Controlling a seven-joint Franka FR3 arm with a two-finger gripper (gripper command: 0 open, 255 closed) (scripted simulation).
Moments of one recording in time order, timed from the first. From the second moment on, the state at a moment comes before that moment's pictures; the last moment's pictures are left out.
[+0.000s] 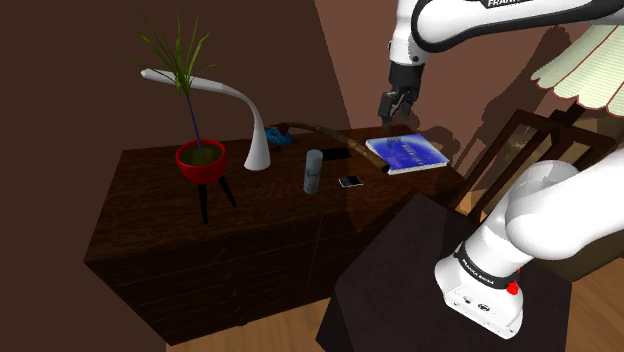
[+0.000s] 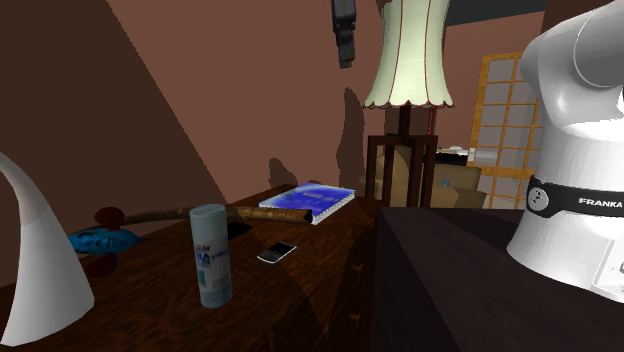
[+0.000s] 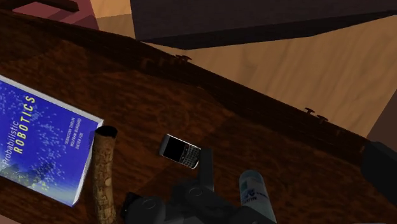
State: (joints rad) arm 0.03 -0.51 -0.11 -2.43 -0.13 1.81 0.02
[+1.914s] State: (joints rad) arm 0.03 0.50 -0.11 -1.94 0.08 2.43 -0.29
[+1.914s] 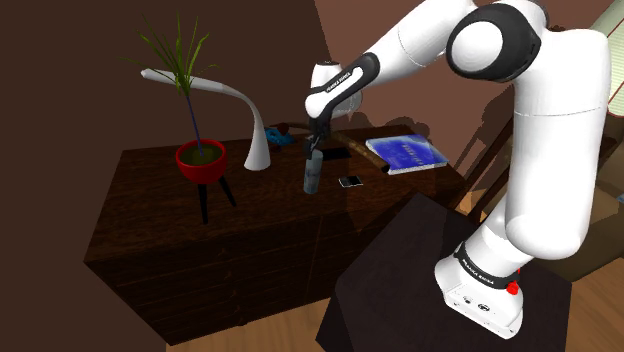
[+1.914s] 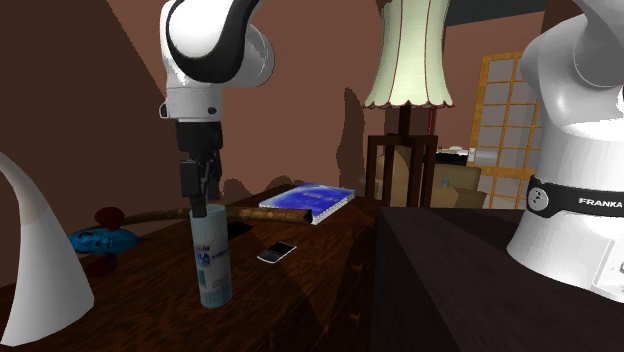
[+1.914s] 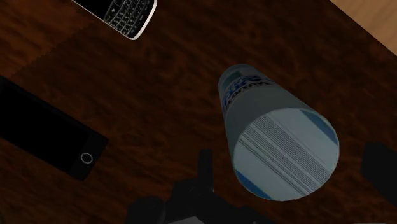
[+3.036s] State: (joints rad) arm 0.02 0.57 -0.10 -1.93 0.09 2.50 -0.30
